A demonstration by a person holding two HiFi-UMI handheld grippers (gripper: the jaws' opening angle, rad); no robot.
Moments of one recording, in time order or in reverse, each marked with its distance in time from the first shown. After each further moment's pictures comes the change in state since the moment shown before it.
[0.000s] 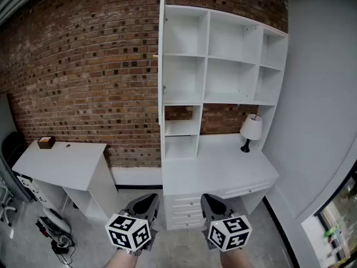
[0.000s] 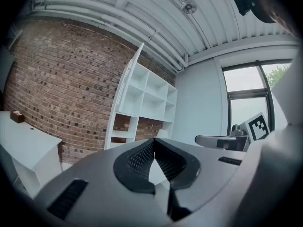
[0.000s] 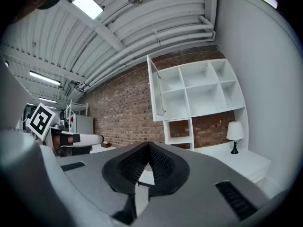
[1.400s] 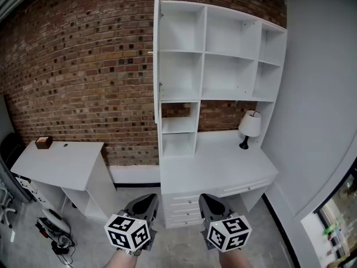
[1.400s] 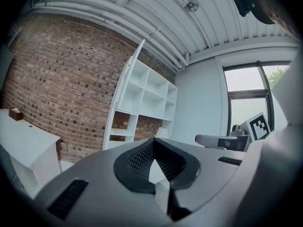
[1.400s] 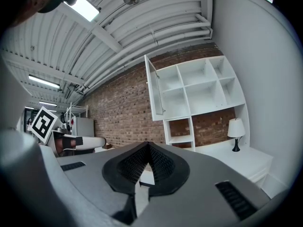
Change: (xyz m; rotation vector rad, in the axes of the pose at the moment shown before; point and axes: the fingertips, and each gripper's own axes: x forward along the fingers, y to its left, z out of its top) left arm 0.016 0.000 -0.010 -0.013 0.016 -0.008; right arm 0.005 -0.010 -0.006 0.027 -0.004 0.011
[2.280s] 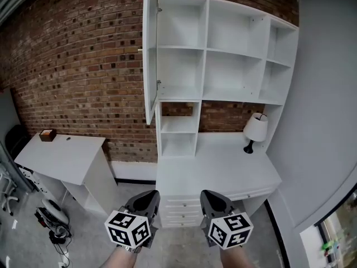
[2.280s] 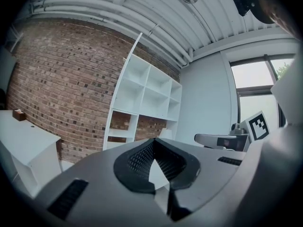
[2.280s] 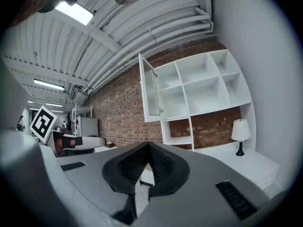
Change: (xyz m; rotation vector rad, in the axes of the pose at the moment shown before) left arm 0.077 -0.034 0.007 -0.003 0.004 0.075; right arm 0.022 -0.086 0.021 -0.006 0.024 0.079
